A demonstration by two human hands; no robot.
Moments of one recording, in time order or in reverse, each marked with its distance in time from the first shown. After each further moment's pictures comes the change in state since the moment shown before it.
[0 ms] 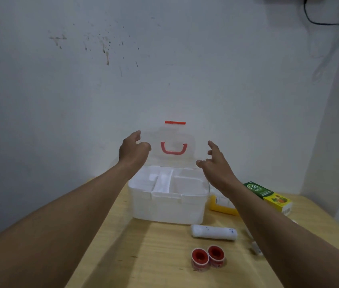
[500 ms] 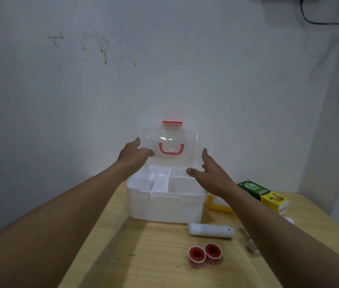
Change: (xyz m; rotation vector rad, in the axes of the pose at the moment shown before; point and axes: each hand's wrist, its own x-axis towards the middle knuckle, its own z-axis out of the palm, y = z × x) left_hand -0.002 -0.005 -0.004 0.178 -0.199 -0.054; right_hand -0.009 0.008 0.001 -0.255 -0.147 -0.020
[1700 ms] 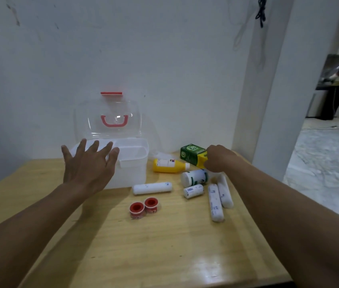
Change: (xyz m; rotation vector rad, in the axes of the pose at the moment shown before) left_hand -0.093 -0.033 0.058 0.956 0.111 0.363; right_hand -0.069 0.102 -0.109 -0.725 -0.044 0.432
